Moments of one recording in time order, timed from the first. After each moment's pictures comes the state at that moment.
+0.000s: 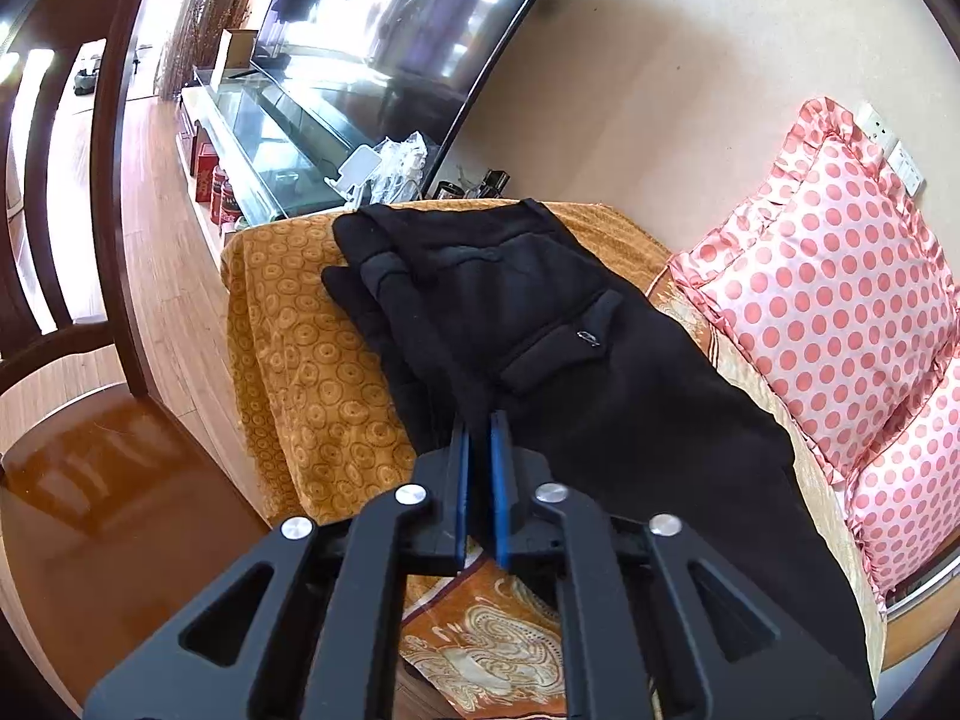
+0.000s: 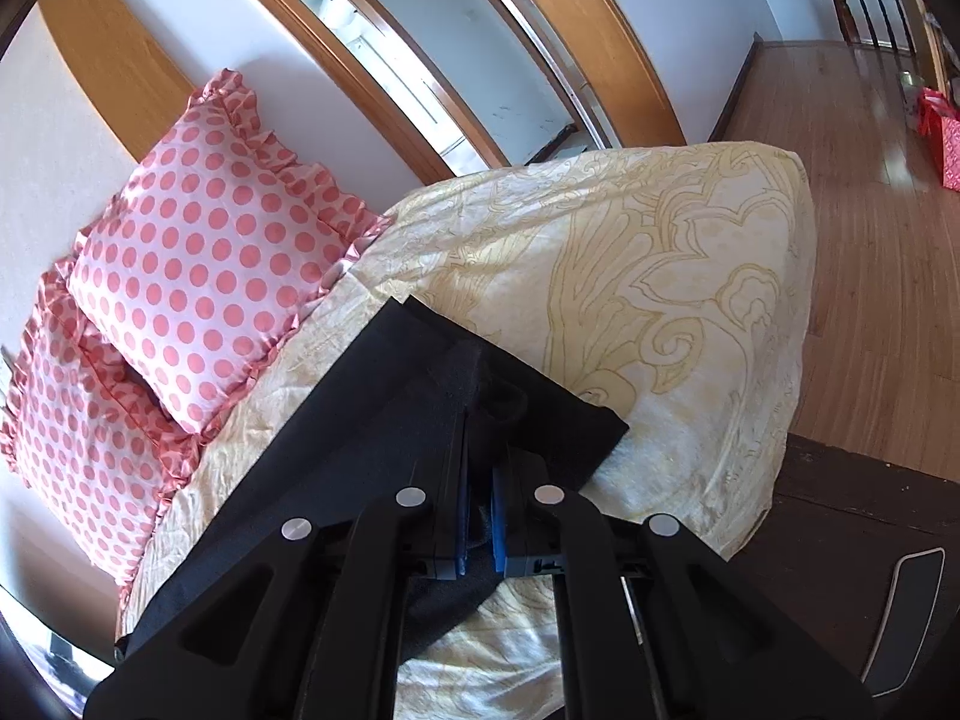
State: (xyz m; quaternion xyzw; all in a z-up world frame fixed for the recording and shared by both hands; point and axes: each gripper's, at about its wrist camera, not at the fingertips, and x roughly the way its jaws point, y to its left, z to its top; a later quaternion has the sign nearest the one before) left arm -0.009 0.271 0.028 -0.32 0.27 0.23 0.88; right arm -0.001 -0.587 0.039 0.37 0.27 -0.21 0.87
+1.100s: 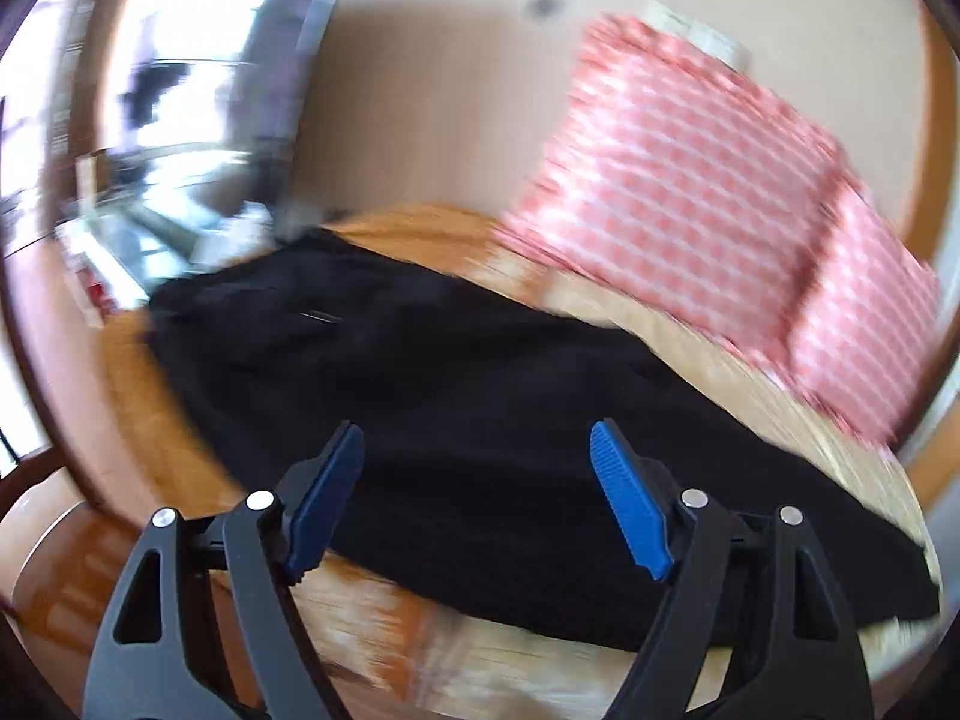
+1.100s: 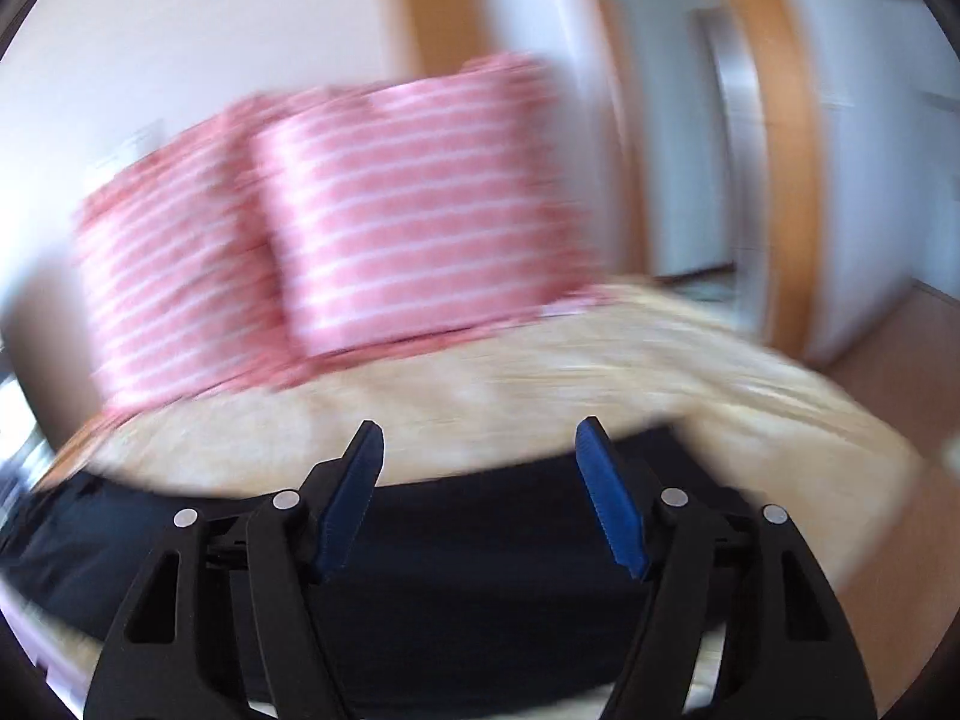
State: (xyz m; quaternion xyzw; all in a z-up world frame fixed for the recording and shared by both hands) left arm 0.015 0.145 0.059 -0.17 0.26 0.07 0.95; right arm 0.068 -0.412 0.145 0.08 0.26 0.06 0.96
